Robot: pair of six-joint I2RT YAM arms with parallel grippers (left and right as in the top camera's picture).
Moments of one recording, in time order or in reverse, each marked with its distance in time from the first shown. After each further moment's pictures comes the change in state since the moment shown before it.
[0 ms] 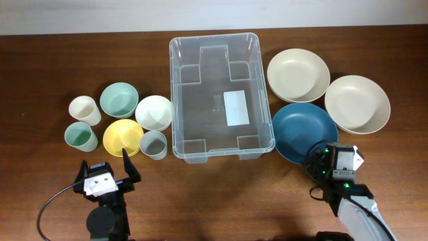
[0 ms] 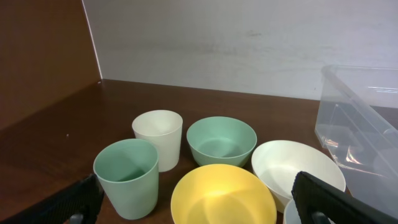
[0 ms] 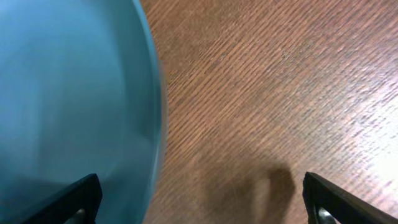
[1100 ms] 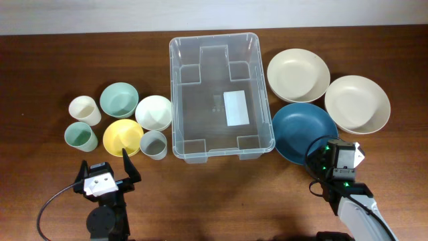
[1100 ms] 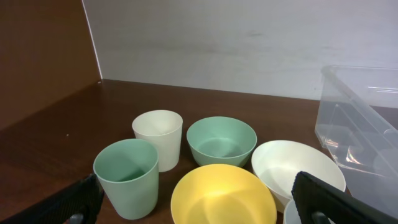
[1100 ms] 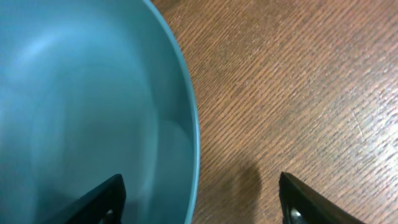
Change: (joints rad) left arm 0.000 0.000 0.000 0.000 0.000 0.000; right arm 0.000 0.005 0.005 0.077 -0.012 0.029
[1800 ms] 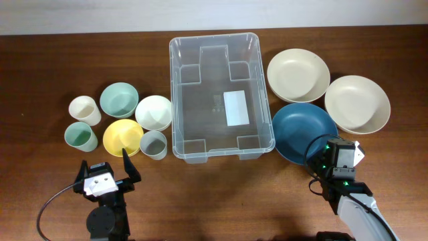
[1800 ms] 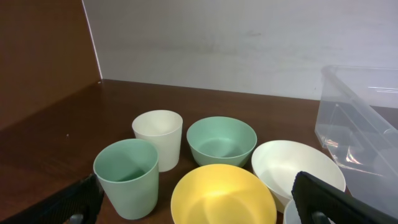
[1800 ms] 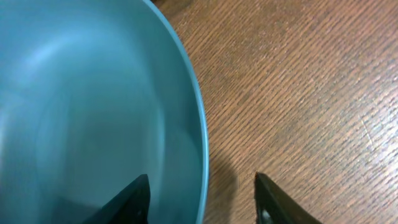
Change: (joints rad) left arm 0.000 0.000 0.000 0.000 0.000 0.000; right arm 0.000 0.018 0.001 0.032 0.000 0.000
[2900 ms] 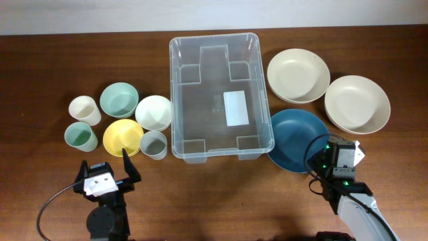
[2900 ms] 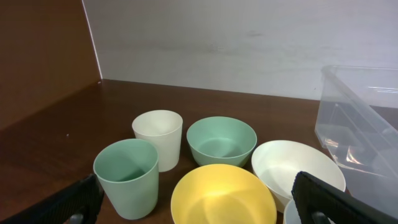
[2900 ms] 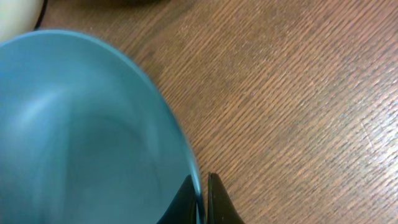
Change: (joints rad) left arm 0.000 0.000 0.000 0.000 0.000 0.000; right arm 0.000 0.000 0.002 0.003 0.002 0.004
